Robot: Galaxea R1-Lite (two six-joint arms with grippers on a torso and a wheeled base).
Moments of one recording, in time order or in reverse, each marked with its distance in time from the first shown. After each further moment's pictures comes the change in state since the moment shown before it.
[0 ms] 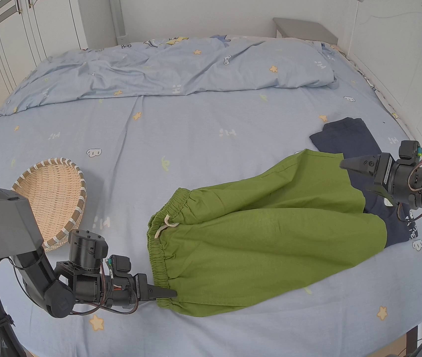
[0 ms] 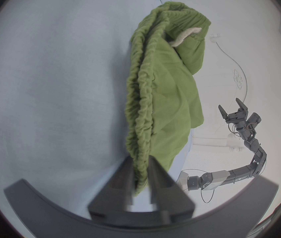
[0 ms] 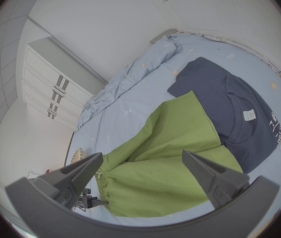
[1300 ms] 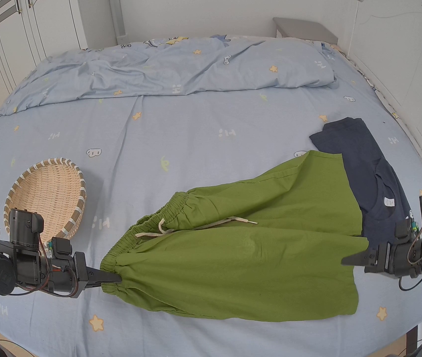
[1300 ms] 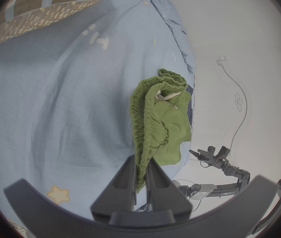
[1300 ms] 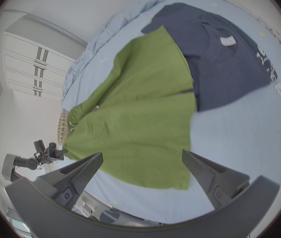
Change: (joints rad) left arm 0.305 -0.404 -0.023 0.526 -0.084 0.088; right arm -0.076 -0.036 0.359 0.086 0.174 -0.113
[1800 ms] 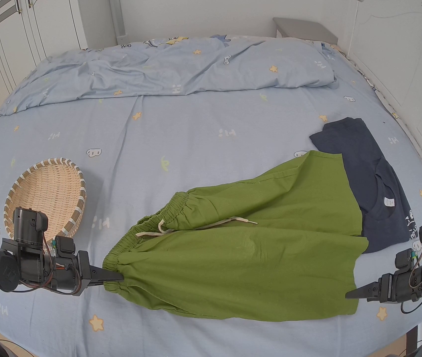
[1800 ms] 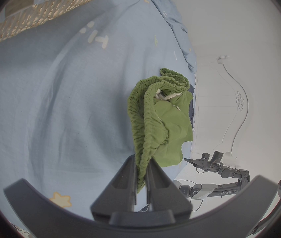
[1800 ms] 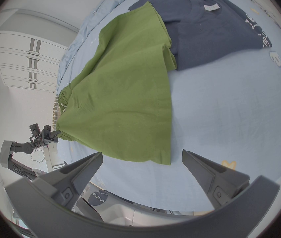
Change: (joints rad) left arm -0.003 0.044 -0.024 -0.005 -0.001 0.020; right arm -0.114 0.019 0.179 -0.005 0.110 -0.147
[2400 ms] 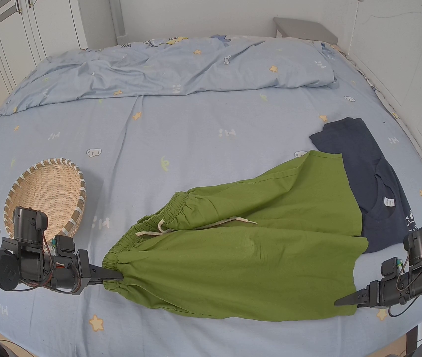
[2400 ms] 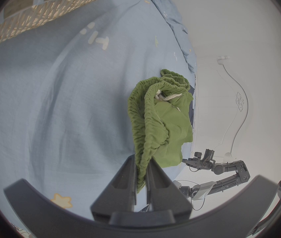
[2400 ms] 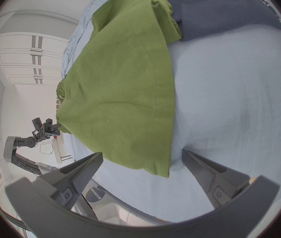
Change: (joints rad) left arm 0.007 0.006 -0.007 0.001 -0.003 0.000; right arm -0.052 0.248 0.053 -0.190 0.139 -0.098
